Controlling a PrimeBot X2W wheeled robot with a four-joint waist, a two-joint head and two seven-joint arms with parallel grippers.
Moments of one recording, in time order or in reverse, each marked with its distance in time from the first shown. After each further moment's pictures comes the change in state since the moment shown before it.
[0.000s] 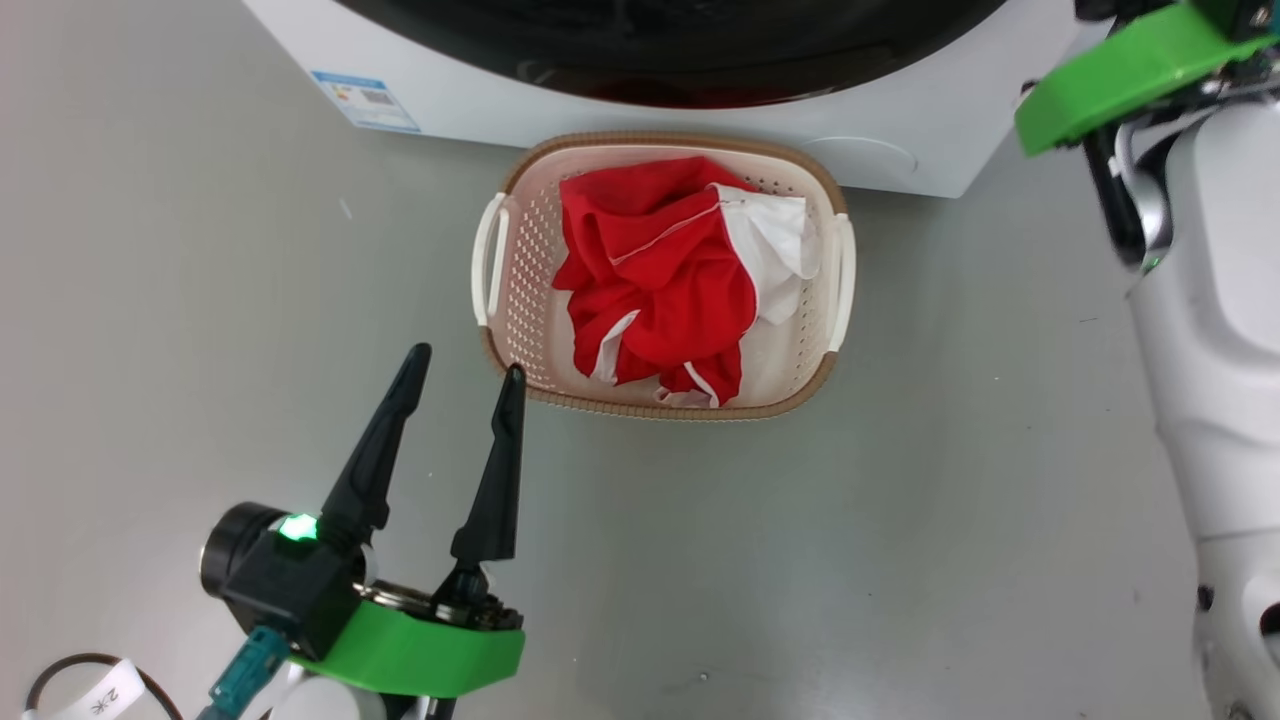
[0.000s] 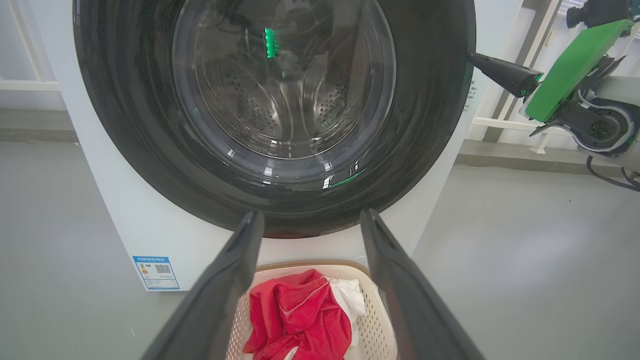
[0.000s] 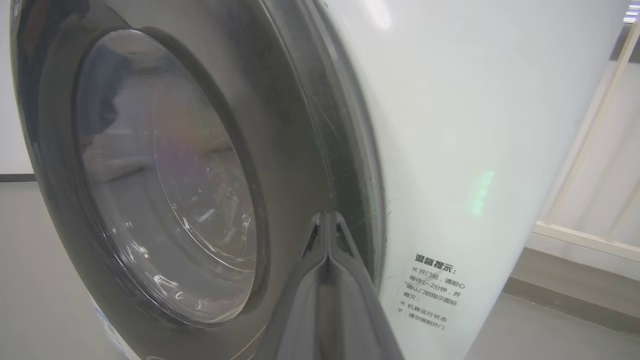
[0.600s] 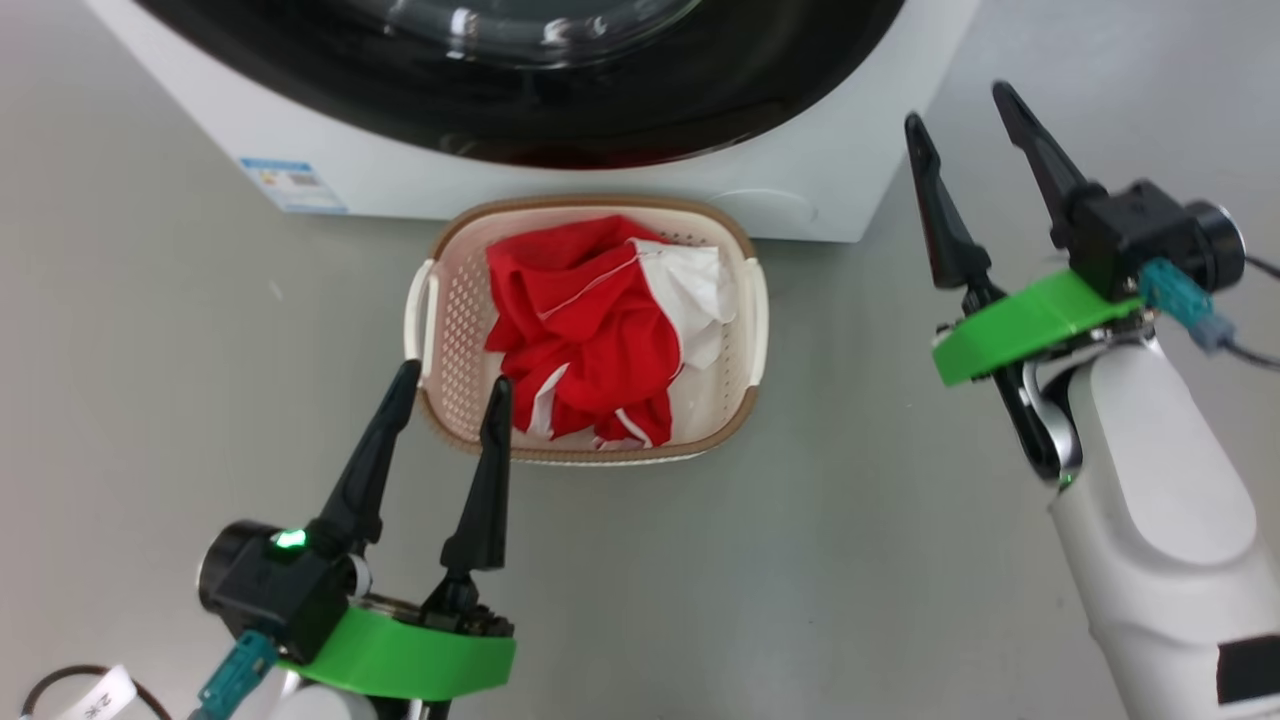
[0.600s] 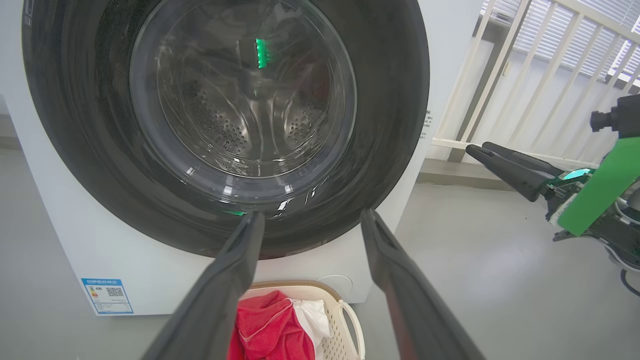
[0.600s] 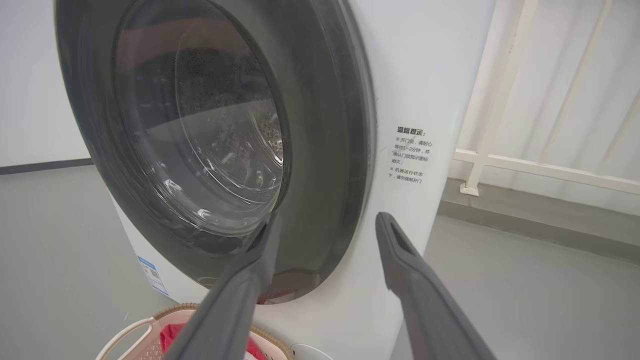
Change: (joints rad) left arm 0.017 0.001 0.010 0.016 -0.039 -0.001 0.000; right arm 0.357 0.054 0.027 -0.173 0.068 0.000 0.000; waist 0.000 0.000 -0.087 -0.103
